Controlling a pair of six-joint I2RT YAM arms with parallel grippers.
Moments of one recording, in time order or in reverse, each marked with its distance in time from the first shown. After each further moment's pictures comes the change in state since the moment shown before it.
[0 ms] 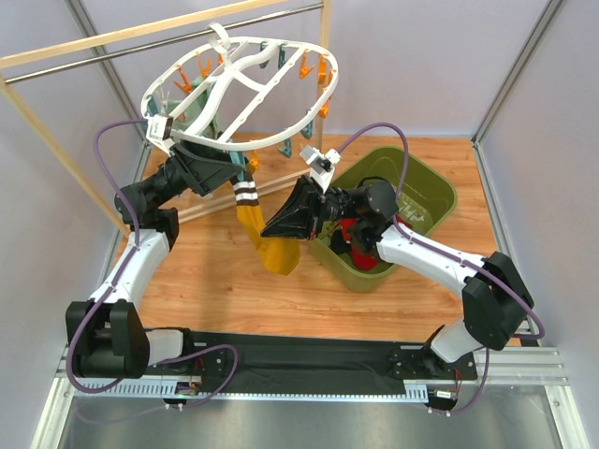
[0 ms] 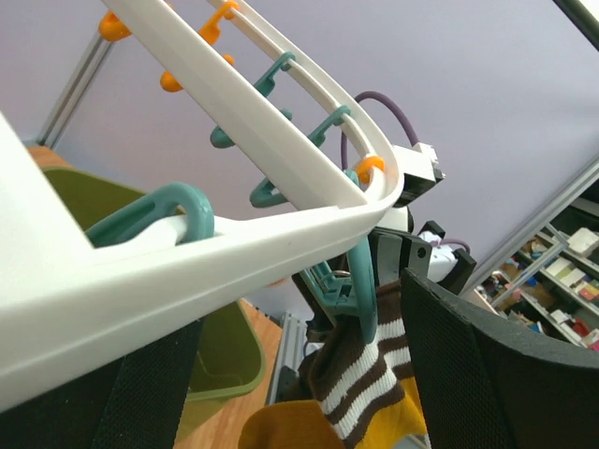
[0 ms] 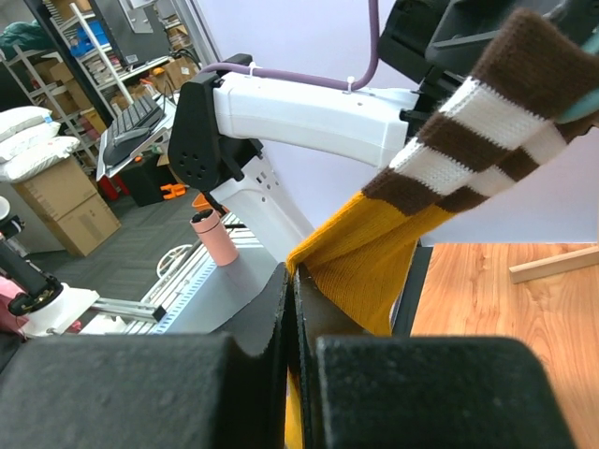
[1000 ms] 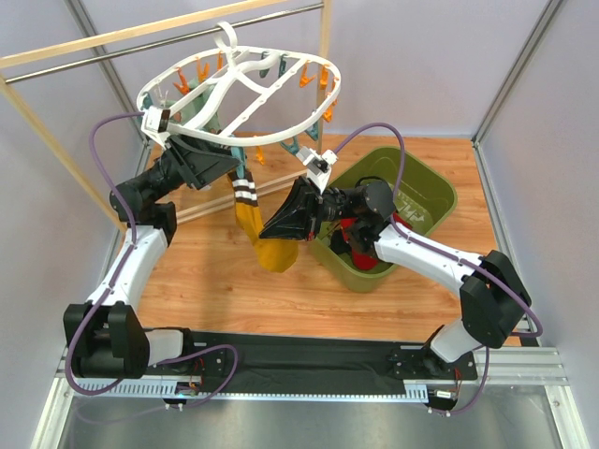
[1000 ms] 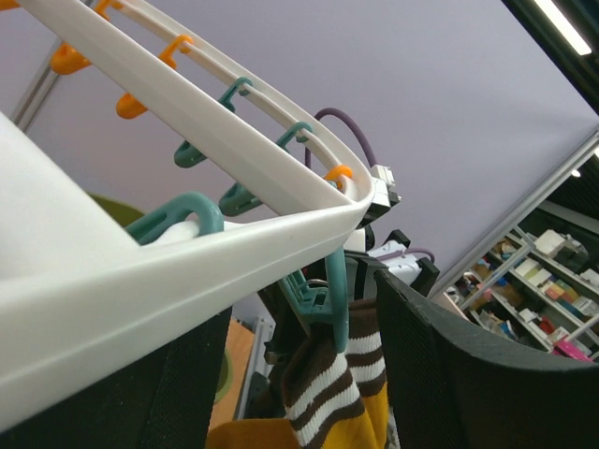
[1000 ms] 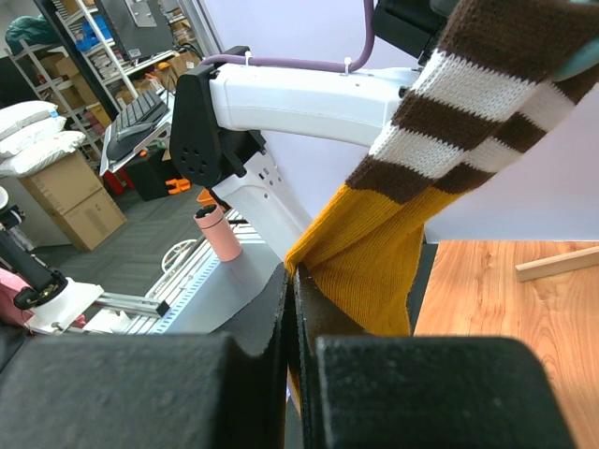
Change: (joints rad) left arm 0.000 0.004 0.060 0.000 -0.006 -0.106; right arm 0.008 0.014 0.011 0.000 -0.016 0.002
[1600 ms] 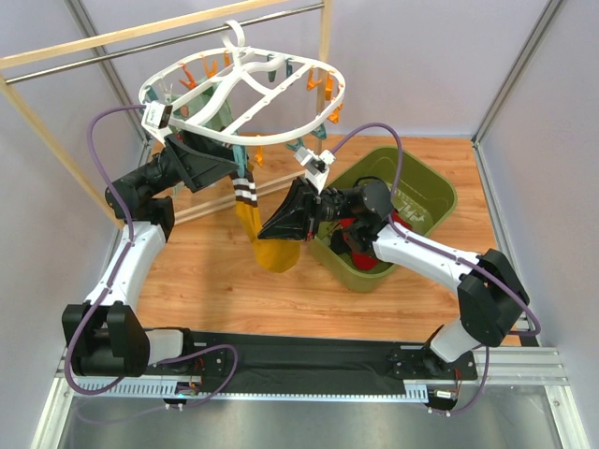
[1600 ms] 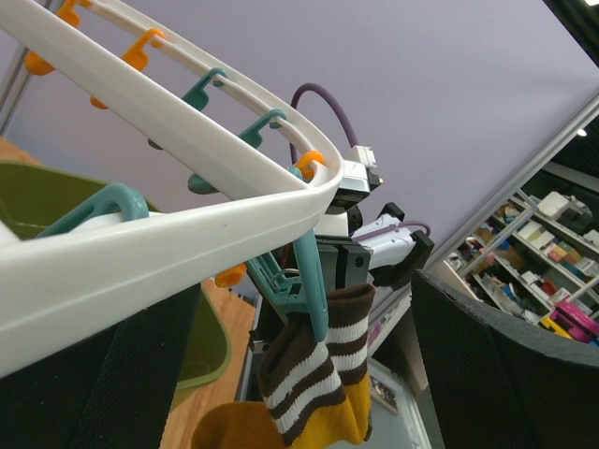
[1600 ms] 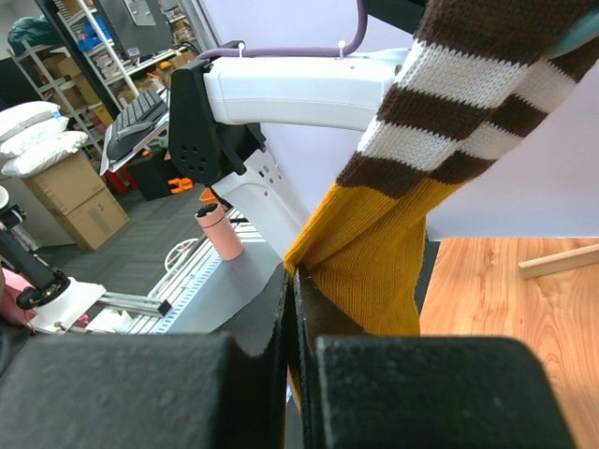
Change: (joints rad) left arm -0.001 0.010 0.064 0.002 0.090 -0.023; right arm 0.004 0.011 0.004 0.000 0.000 0.003
